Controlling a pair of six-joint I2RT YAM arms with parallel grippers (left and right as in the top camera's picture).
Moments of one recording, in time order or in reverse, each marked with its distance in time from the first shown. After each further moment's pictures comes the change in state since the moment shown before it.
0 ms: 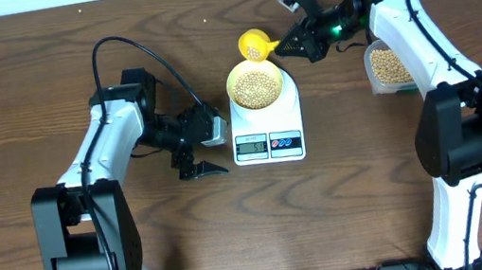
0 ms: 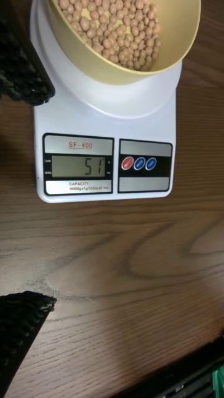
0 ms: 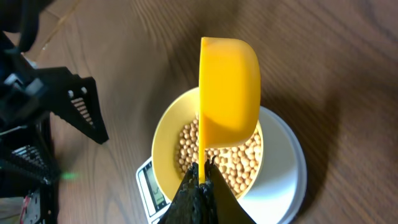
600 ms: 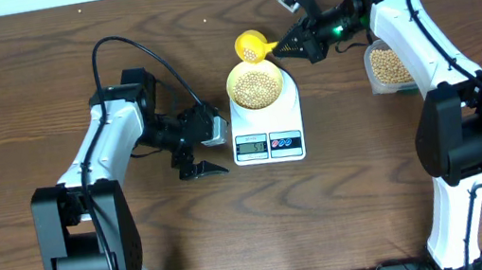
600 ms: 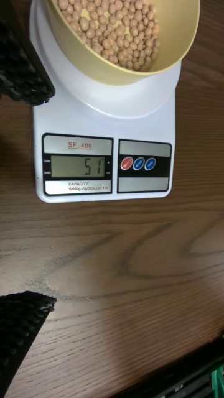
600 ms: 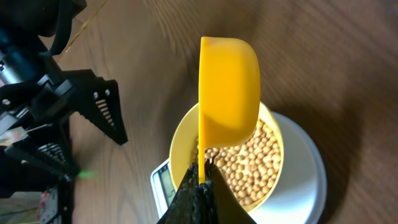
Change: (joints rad) left arm 0.000 0.000 0.000 0.000 0.003 0.000; right arm -0.004 0.000 0.000 0.002 -0.077 -0.022
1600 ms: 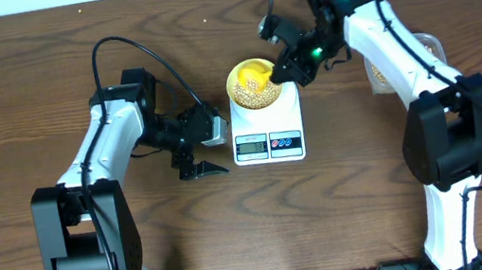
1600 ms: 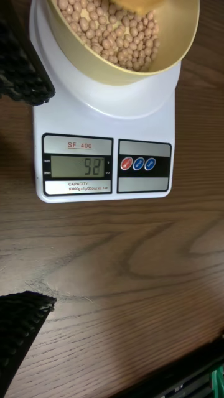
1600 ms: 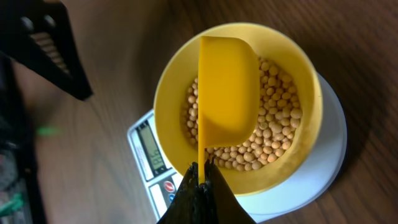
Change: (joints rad) left arm 0.000 0.000 0.000 0.000 0.000 0.000; right arm 0.096 0.000 -0.003 -0.153 0.252 -0.092
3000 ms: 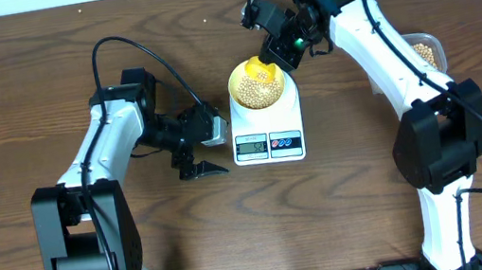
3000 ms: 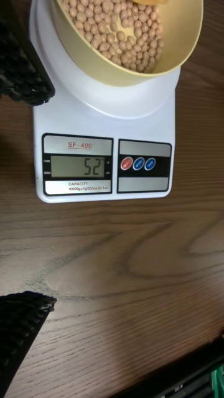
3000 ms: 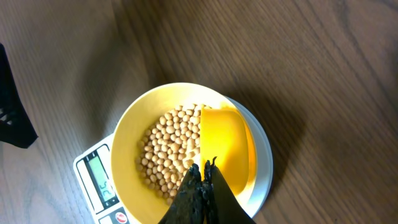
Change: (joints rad) left arm 0.000 0.000 0.000 0.000 0.000 0.000; right arm 0.081 0.015 0.124 0.080 0.247 0.045
